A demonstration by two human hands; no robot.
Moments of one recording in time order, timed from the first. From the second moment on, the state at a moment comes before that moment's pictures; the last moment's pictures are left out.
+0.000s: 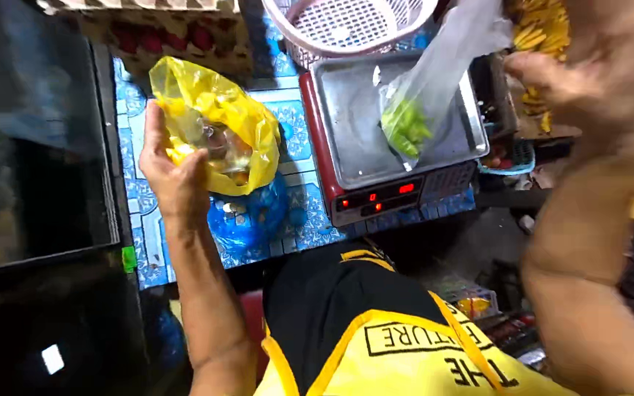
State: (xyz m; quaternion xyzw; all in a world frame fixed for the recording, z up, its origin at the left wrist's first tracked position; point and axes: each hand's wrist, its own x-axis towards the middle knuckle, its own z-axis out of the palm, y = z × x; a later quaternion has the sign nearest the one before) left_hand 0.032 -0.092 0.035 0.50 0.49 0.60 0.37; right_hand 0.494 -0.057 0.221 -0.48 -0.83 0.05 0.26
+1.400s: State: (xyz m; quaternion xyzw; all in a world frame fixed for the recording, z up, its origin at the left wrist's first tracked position) left_hand 0.055 -0.115 0.032 0.48 0.53 0.60 0.36; right_hand 0.509 -0.226 -0.044 -0.76 -0.50 0.00 0.41
